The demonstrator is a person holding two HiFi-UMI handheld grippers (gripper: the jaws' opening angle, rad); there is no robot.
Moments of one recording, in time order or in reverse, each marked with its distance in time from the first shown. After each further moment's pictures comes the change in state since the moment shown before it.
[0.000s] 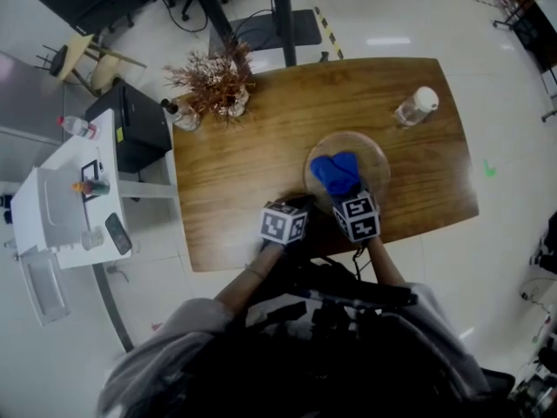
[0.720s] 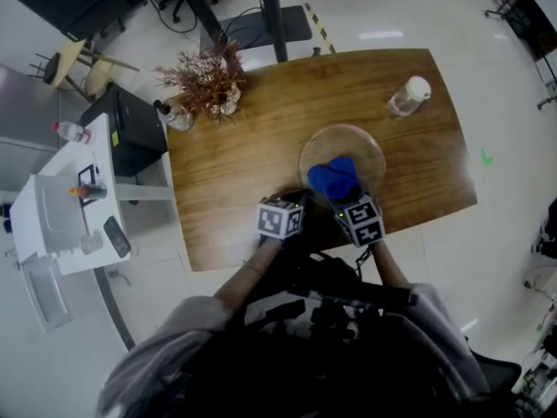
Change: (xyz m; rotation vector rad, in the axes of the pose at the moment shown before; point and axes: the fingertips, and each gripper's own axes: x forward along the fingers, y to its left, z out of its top) left arm 0.000 0.002 0.000 0.002 -0.001 0.021; right arm -0.032 0.015 -0.012 -0.008 0.009 0.059
